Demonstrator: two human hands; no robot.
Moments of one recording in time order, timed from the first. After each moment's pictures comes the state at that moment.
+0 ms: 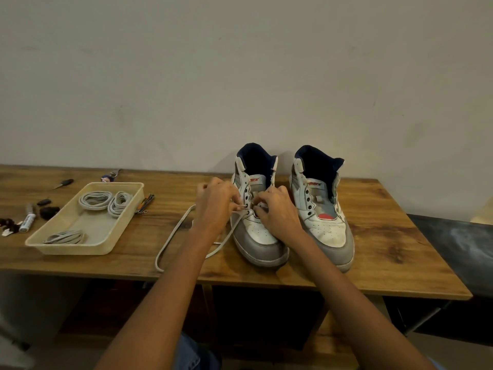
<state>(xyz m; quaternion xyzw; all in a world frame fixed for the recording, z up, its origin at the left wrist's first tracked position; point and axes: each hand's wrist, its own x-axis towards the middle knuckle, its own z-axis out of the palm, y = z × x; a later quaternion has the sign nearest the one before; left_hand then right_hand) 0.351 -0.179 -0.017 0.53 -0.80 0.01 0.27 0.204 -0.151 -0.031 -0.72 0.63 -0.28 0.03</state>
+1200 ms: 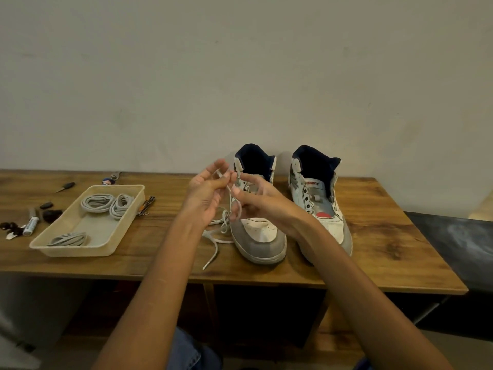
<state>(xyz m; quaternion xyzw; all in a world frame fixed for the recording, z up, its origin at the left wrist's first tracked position) 0.355 -0.164 0.027 0.31 -0.30 -0.69 0.58 0.219 -0.125 0.021 -0.57 0.43 -0.41 0.57</state>
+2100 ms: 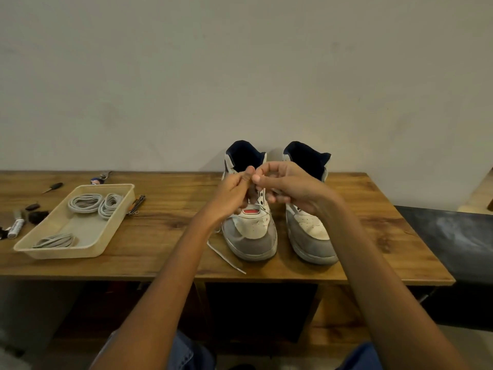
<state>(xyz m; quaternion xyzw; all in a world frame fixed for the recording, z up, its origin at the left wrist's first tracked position) 0.317 -0.140 0.028 0.40 -0.70 -0.47 0.35 0.167 -0.123 0.048 -0.57 0.46 -0.42 0.55</state>
